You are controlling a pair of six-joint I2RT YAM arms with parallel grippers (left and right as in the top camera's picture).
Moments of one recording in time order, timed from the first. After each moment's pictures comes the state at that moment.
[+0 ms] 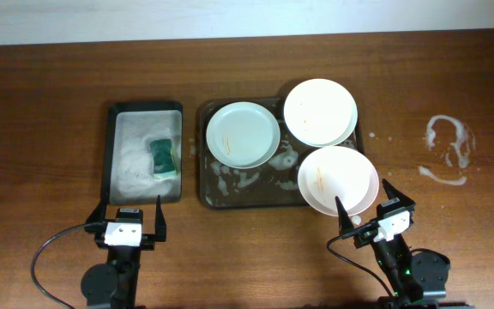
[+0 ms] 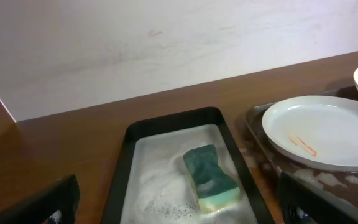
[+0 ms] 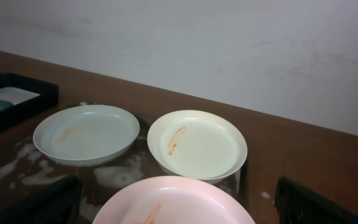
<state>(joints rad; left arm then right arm) 0.08 0.02 0.02 -0.07 0.10 0.20 -0.01 0.01 0.01 -0.05 -0.32 -0.13</state>
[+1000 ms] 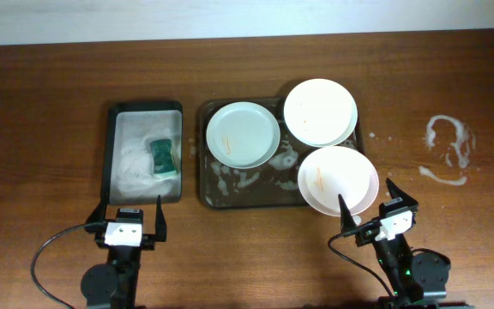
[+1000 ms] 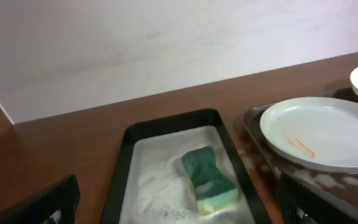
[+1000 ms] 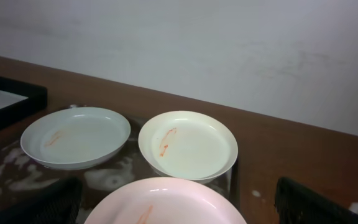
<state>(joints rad) 0.08 0.02 0.02 -0.07 0.11 0.20 -0.01 0.01 0.01 -0.04 -0.28 -0.11</state>
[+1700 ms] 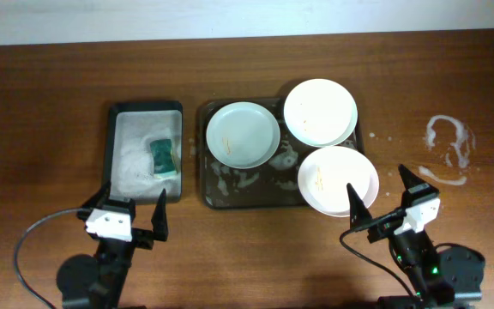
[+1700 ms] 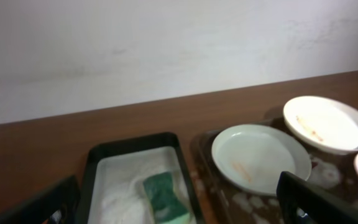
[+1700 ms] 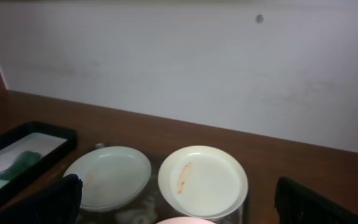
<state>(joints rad) 0.08 0.25 0.37 -0.24 0.26 0.08 -0.01 0.24 0.39 -0.19 -0.34 -0.03</state>
